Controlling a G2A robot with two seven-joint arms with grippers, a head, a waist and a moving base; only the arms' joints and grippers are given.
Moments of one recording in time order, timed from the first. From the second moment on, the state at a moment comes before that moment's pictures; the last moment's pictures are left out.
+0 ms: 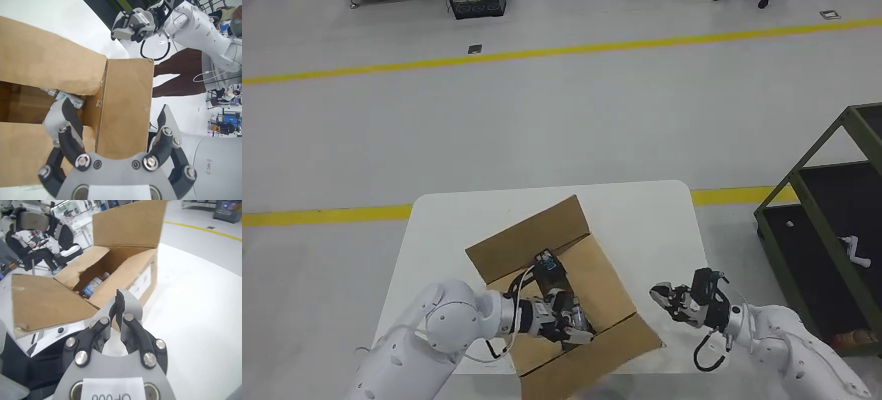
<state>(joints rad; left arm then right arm) 1.16 -1.06 -1.03 -1.86 0.34 -0.29 -1.06 -1.39 -0.83 1.23 -1.41 -0.96 -0.88 -0.12</state>
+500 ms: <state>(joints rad) 1.19 -1.05 -1.08 -1.86 0.37 -0.25 -0.98 -1.26 -0.90 1.02 -1.27 -0.95 -0.87 -0.04</state>
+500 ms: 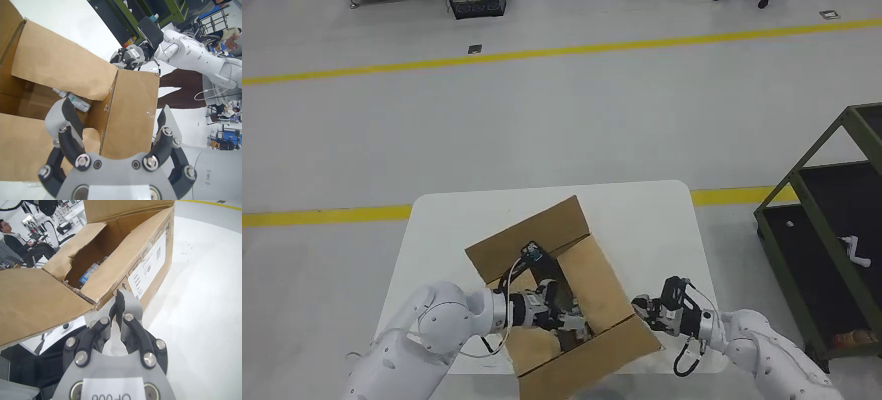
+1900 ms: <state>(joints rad) 1.31 -1.03 -1.04 -1.89 1.06 0.17 -0.86 -1.27 -0.90 1.16 -1.36 -1.09 -0.85 -0.13</state>
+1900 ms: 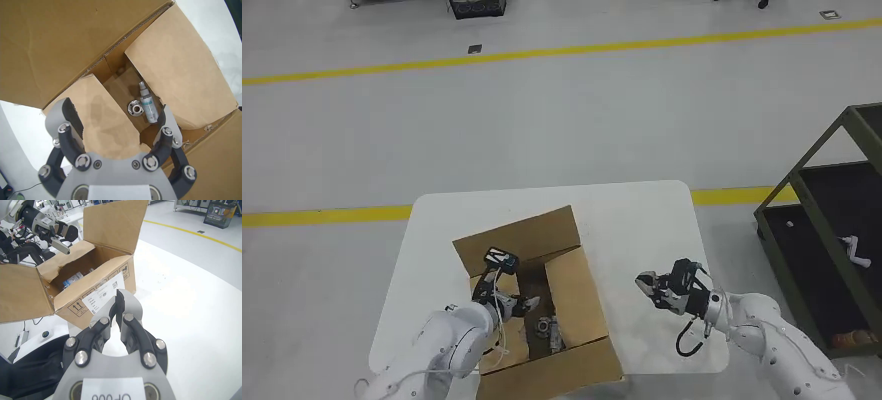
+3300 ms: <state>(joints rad) 1.21 -1.15 -0.71 -1.73 1.79 0.28 -1.13 -1.26 -0.90 1.18 -1.20 -1.26 -1.01 -0.41</state>
